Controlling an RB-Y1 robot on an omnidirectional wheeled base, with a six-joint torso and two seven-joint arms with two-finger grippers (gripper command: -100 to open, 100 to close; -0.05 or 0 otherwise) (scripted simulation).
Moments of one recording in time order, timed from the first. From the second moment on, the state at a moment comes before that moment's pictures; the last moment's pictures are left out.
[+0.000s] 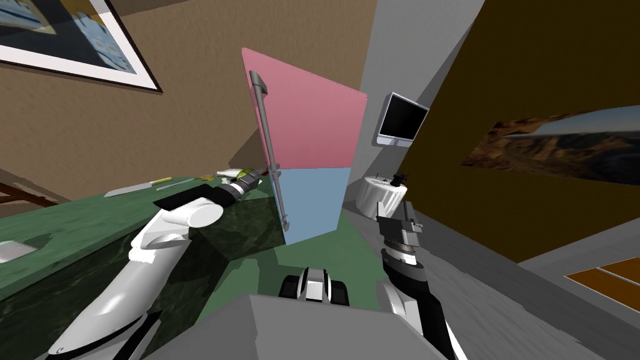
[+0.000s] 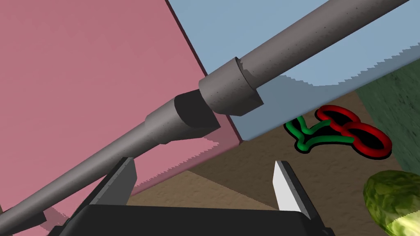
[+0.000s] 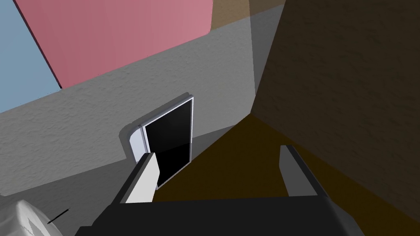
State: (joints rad) left arm -0.01 0.62 0.46 -2.16 0.85 0.63 -0.66; right arm 0.54 -0.05 0.06 -2.34 -0.08 -0.55 -0.14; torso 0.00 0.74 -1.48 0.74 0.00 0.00
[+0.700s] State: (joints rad) left arm -0.07 0.72 0.51 -2.15 0.96 0.80 -0.74; right arm 0.54 -0.05 0.06 -2.34 -0.08 -0.55 -0.14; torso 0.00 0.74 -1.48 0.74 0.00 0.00
